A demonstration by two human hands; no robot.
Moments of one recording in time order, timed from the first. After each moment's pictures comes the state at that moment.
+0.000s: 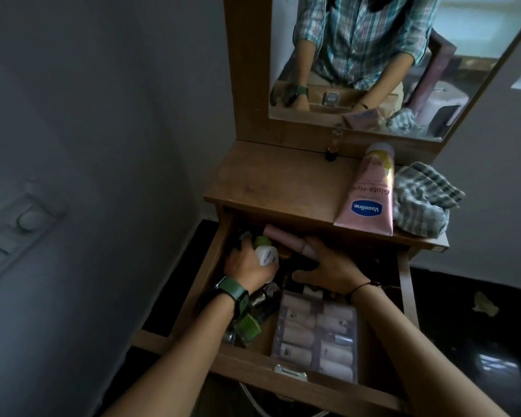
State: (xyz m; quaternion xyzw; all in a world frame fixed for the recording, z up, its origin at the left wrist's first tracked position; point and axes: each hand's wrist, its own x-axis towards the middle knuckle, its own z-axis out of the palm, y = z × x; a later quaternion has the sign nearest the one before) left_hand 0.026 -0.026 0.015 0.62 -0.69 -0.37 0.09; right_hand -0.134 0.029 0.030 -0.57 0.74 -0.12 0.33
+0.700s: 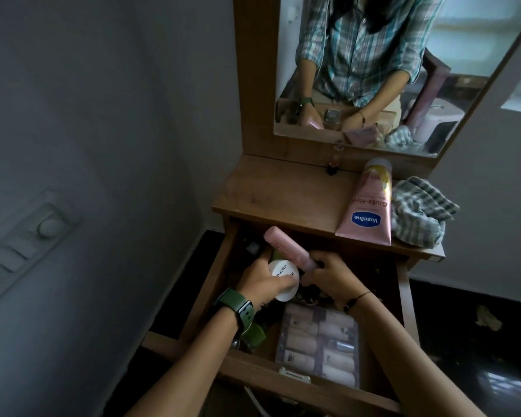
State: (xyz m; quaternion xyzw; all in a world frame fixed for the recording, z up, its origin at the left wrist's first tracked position) left_hand 0.025 -0.002 0.035 0.56 -0.61 -0.53 0.15; right_hand -0.119 0.034 0.035 -0.41 0.72 -0.30 0.46
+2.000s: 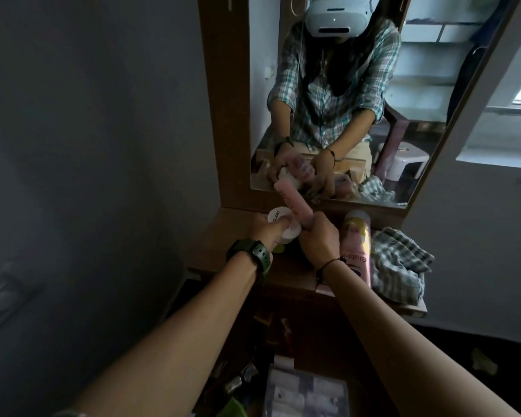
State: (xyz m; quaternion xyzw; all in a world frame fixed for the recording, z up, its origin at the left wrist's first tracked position) left_hand -0.072 -0.116 0.116 0.51 -0.51 -0.60 0.34; right_hand -0.152 -0.062 0.118 -0.42 0.81 -0.37 0.16
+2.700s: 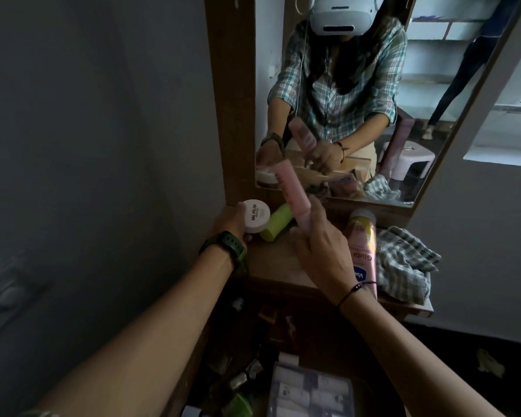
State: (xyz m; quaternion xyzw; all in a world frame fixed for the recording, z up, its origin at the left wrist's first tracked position) left_hand -0.031 -0.154 0.109 0.55 -0.35 -0.63 0.42; right_hand -0.132 -0.023 0.124 -0.60 0.70 -0.38 0.00
